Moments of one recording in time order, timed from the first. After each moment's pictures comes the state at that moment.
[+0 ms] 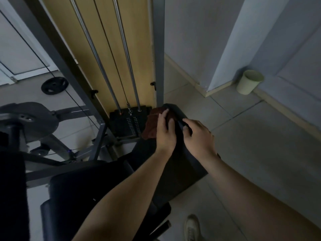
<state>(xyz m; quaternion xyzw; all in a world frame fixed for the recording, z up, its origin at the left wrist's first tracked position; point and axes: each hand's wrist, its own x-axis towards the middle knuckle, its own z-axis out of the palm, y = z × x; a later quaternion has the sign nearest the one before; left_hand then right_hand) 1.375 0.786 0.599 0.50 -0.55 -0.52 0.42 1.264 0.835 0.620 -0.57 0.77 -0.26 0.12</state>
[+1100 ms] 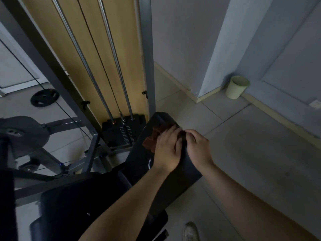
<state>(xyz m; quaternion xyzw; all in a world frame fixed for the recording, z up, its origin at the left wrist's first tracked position) 1.369 0.814 0.586 0.44 -0.80 -0.27 0.31 1.253 0.856 0.630 -0.40 0.75 -0.45 0.27</state>
